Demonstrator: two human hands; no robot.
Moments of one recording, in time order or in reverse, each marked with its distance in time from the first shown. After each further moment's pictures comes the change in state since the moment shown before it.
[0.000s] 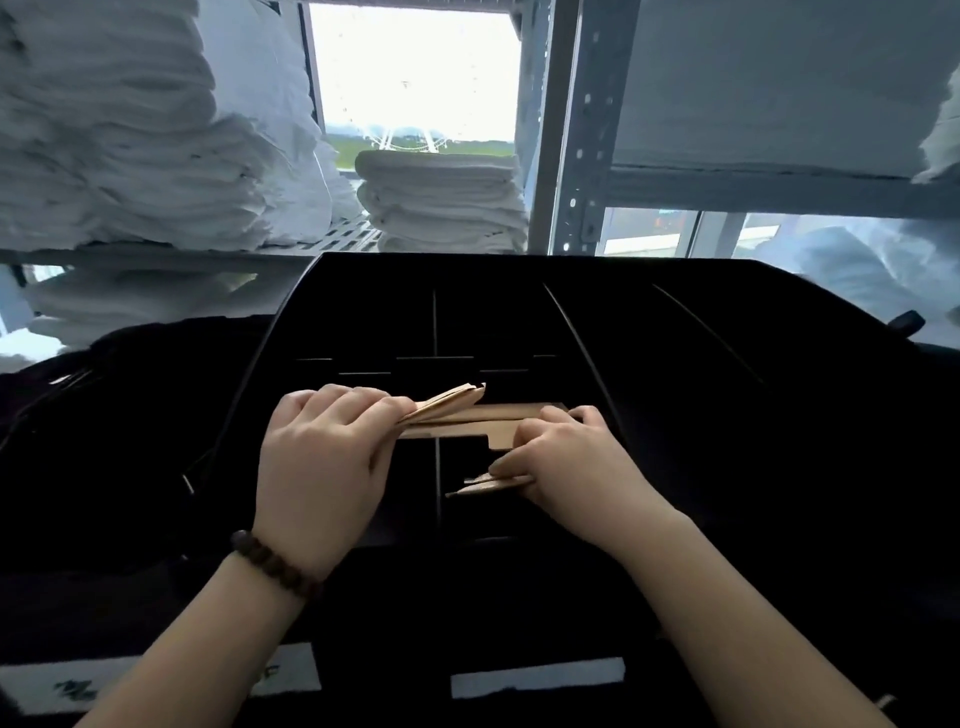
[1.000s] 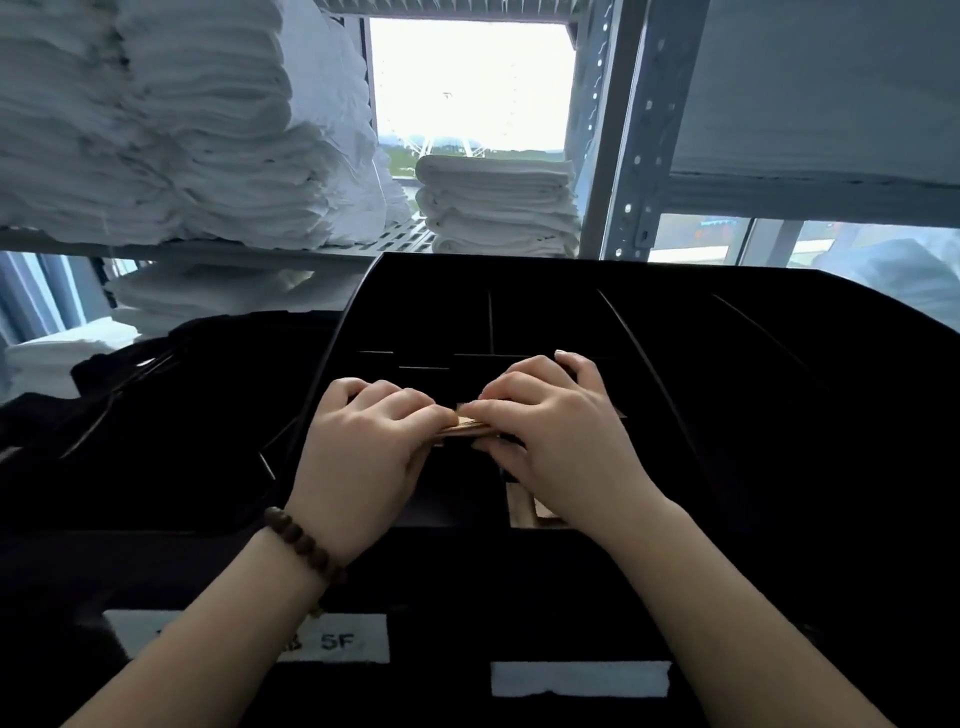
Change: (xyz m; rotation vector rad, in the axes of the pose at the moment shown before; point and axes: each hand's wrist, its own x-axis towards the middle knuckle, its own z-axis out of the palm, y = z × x) left_hand -0.007 -0.024 -0.024 0.014 -0.118 0.096; right_hand 0.020 -0.067 -0.026 0.150 0.452 -0.152
